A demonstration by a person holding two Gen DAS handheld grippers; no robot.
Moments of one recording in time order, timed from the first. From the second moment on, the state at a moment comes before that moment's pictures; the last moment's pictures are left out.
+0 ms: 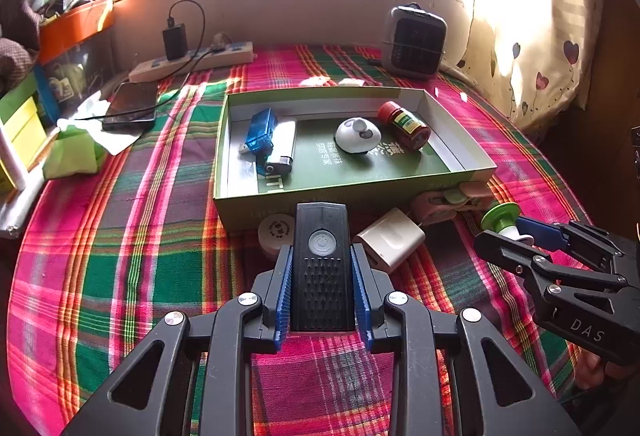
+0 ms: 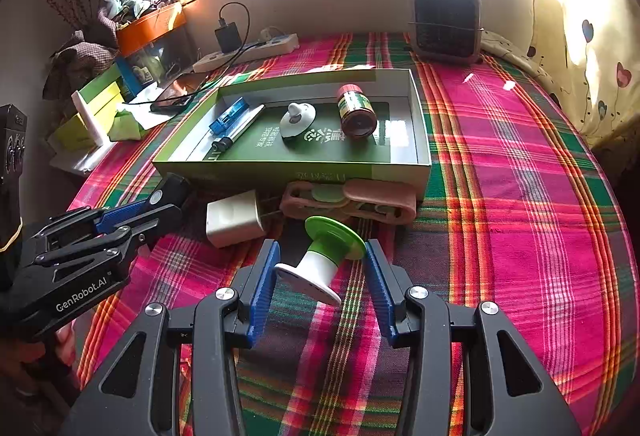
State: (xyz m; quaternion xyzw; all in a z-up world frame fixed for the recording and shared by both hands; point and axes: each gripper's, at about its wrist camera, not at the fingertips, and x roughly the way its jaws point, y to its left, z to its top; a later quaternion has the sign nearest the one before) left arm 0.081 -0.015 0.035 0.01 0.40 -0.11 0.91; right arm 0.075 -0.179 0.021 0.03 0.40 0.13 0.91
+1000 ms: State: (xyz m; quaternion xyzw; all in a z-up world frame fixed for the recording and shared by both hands) left arm 0.127 -0.004 0.066 0.00 0.38 -0.13 0.91; right arm 0.114 -0.168 0.054 0.01 0.38 0.14 0.92
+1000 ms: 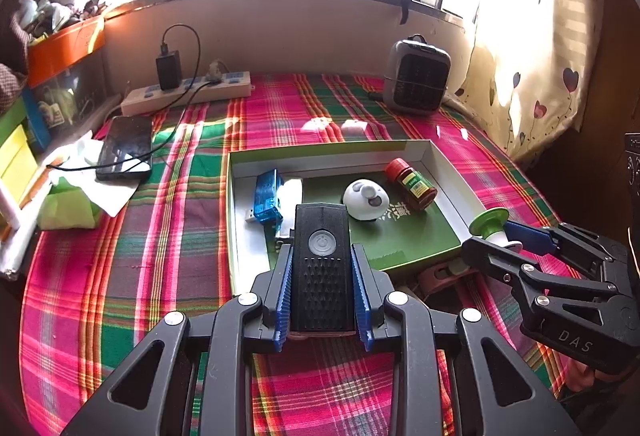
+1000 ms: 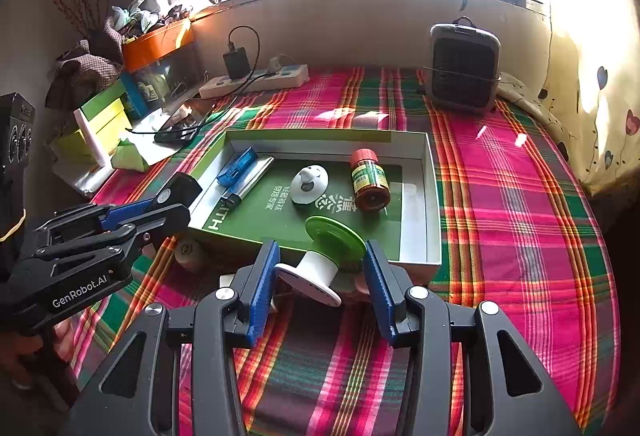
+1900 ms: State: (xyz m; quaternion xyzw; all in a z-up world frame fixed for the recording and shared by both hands) left arm 0.215 -0.014 0.057 -0.02 0.42 -0.15 0.89; right arm 0.177 -0.165 0.045 0.02 0.40 0.15 0.90
